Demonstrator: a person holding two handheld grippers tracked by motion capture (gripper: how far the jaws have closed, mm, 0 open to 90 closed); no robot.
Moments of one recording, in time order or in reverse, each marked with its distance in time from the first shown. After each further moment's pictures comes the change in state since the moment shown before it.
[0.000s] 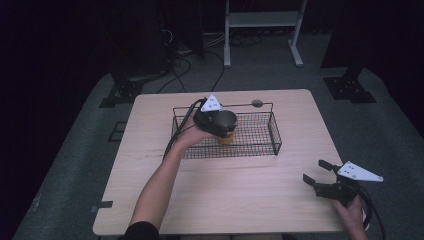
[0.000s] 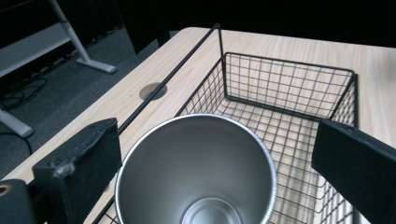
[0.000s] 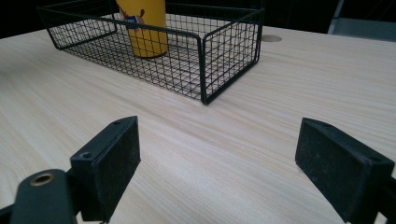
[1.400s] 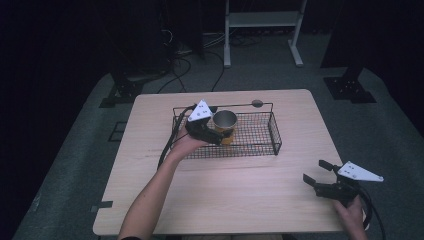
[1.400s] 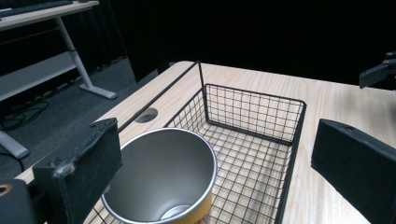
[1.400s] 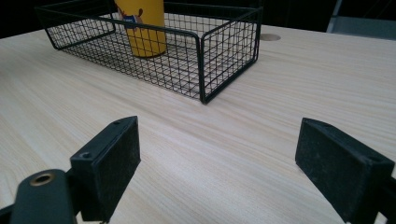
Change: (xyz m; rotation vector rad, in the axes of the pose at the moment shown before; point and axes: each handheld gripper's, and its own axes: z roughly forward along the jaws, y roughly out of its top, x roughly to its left) left arm -0.026 -0.005 -0.039 -0.135 0.014 -0.036; right arm 0.000 0.000 0.000 0.003 -0.005 0.007
